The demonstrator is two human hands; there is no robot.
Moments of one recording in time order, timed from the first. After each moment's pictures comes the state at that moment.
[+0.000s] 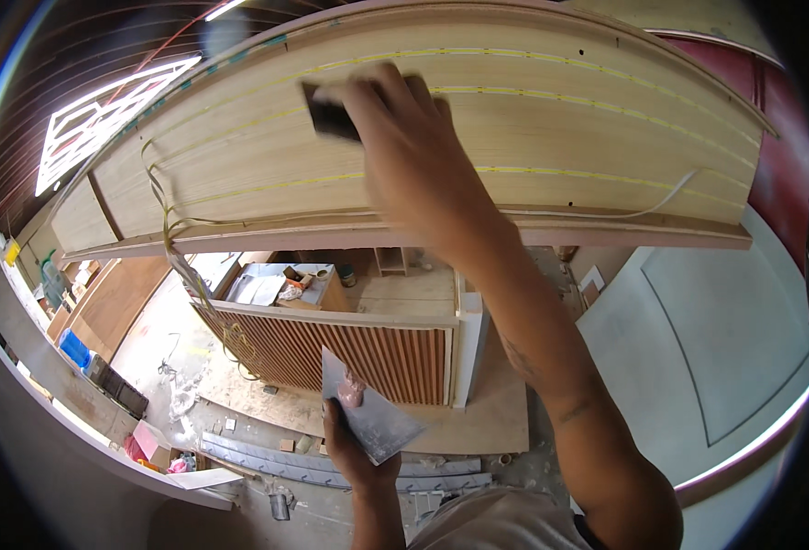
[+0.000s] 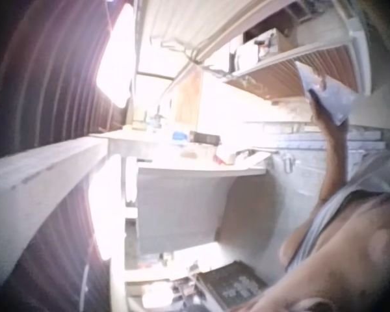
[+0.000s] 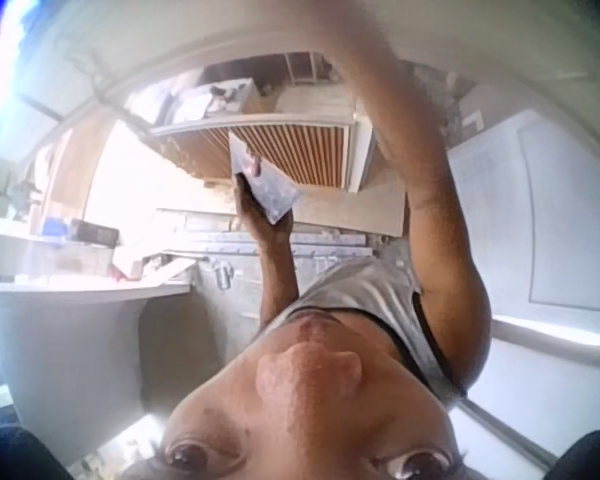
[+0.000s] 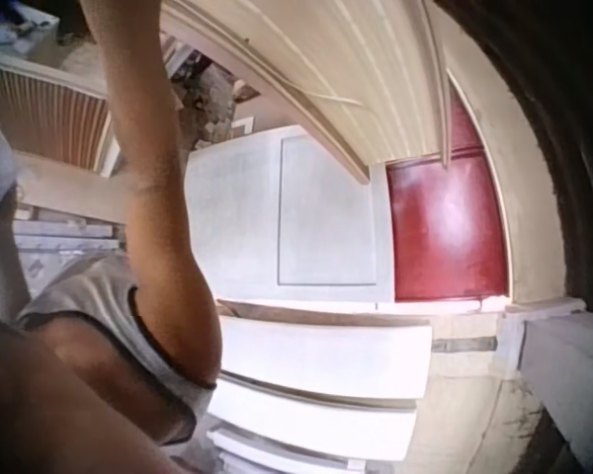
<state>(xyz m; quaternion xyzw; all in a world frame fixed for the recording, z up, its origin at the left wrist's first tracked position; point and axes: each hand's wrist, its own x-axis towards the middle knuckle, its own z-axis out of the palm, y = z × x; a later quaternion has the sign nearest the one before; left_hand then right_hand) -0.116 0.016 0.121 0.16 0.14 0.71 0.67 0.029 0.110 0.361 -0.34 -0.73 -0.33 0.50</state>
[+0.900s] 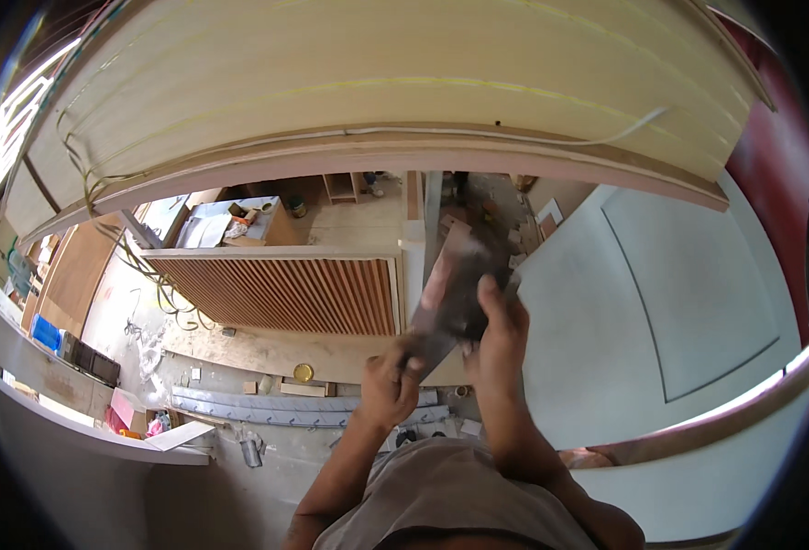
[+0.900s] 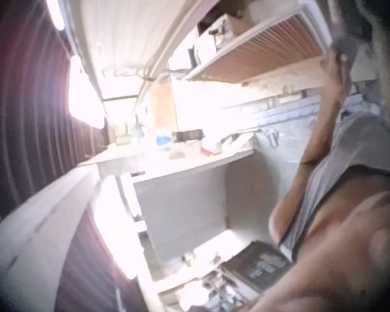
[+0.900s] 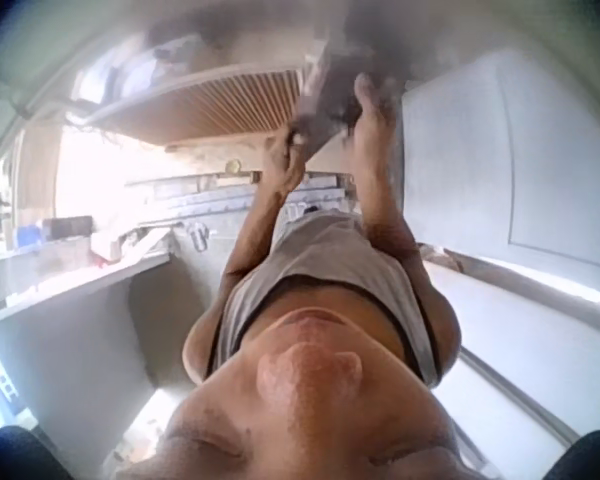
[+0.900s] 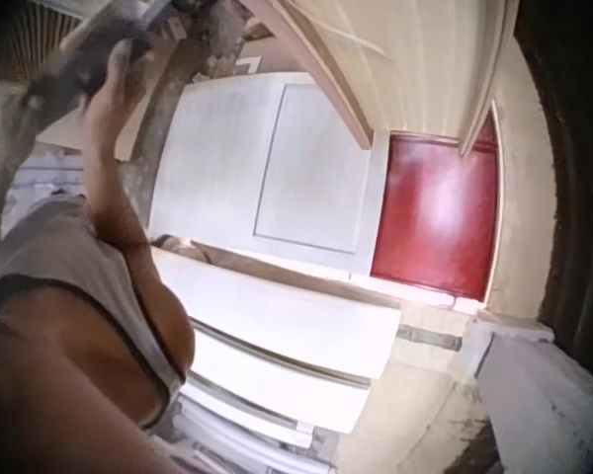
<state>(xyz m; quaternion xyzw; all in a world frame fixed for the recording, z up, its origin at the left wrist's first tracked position) -0.007 0.000 0.078 0.75 0.30 0.47 0.36 0.143 -0.027 0.129 -0.41 -0.21 0.36 0.81</state>
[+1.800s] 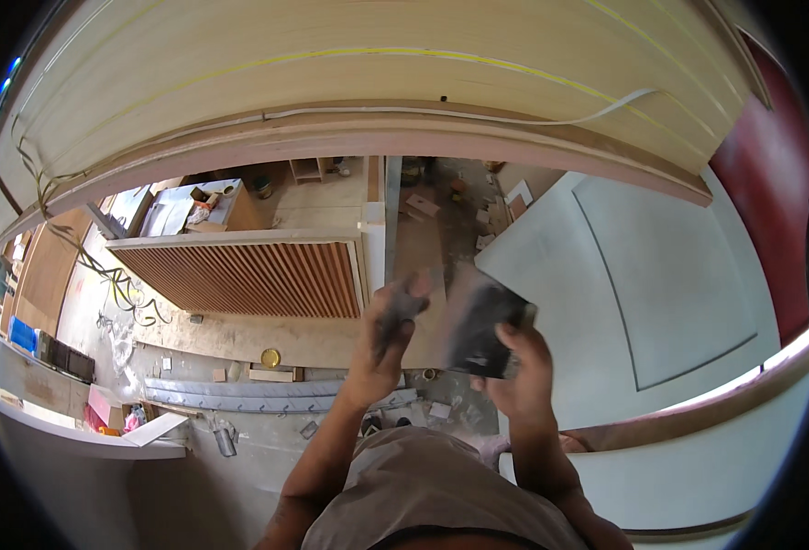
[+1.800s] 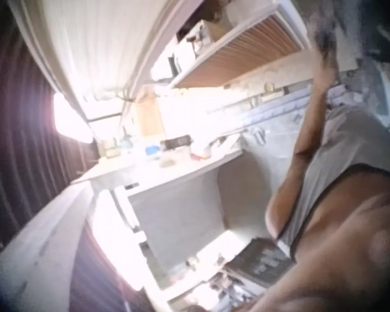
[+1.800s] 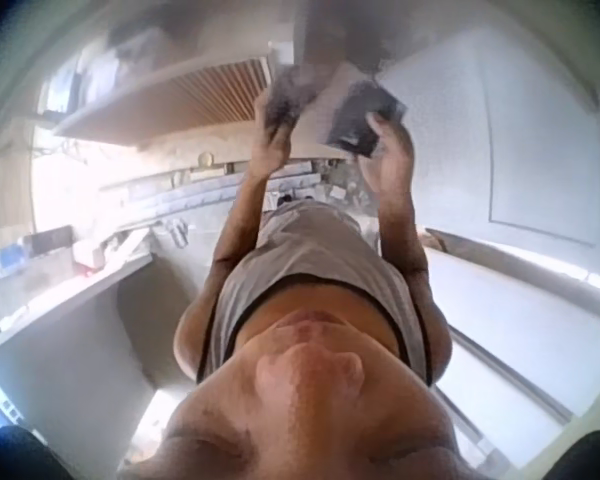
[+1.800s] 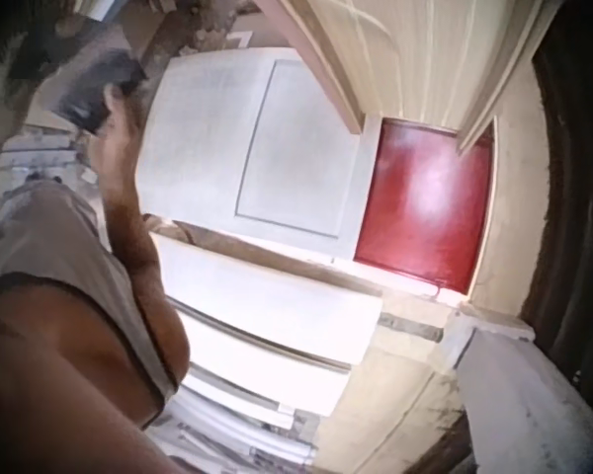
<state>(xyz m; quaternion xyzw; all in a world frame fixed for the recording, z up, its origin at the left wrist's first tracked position) 0.079 0.023 0.059 0.54 0.12 0.51 0.66 0.219 -0.095 0.128 -0.36 -0.20 0.50 0.76</state>
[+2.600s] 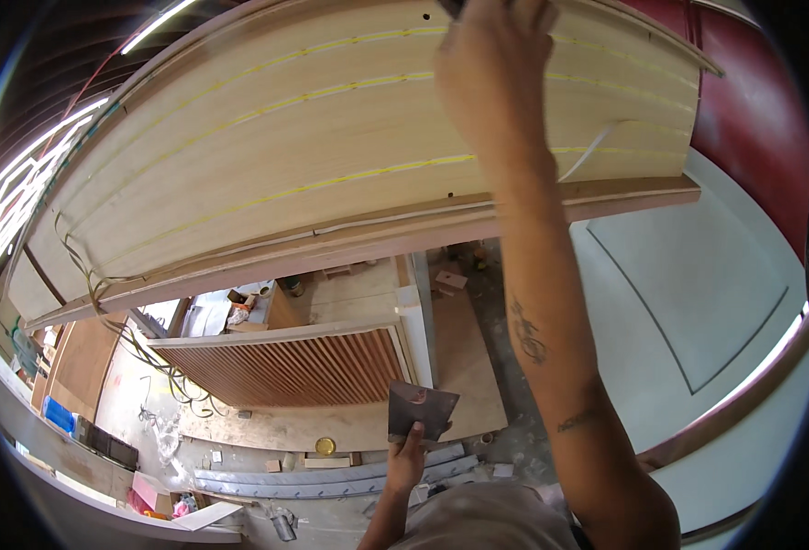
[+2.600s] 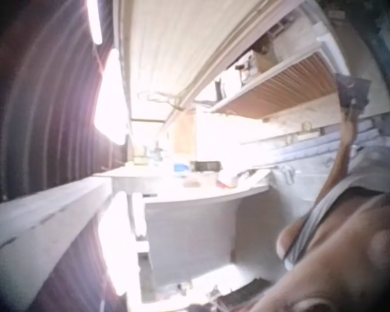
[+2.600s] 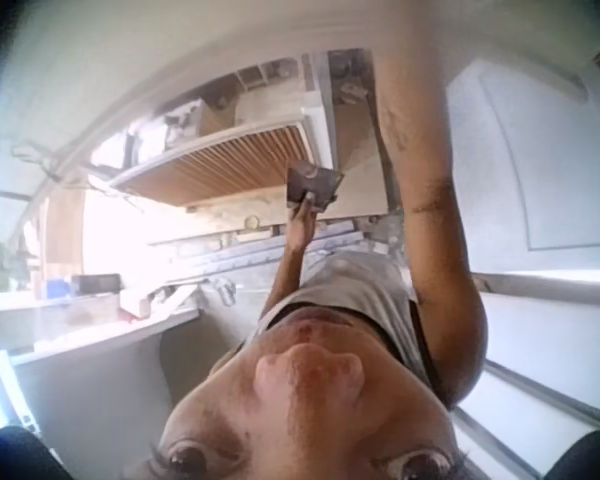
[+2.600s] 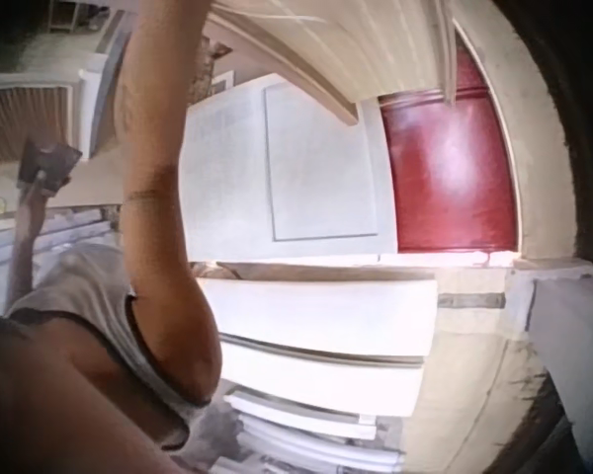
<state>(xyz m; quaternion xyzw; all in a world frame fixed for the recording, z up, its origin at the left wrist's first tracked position) 0.013 0.000 -0.033 0.40 0.26 0.42 0.77 0.197 0.050 0.403 -0.52 -0.40 -0.49 0.57</state>
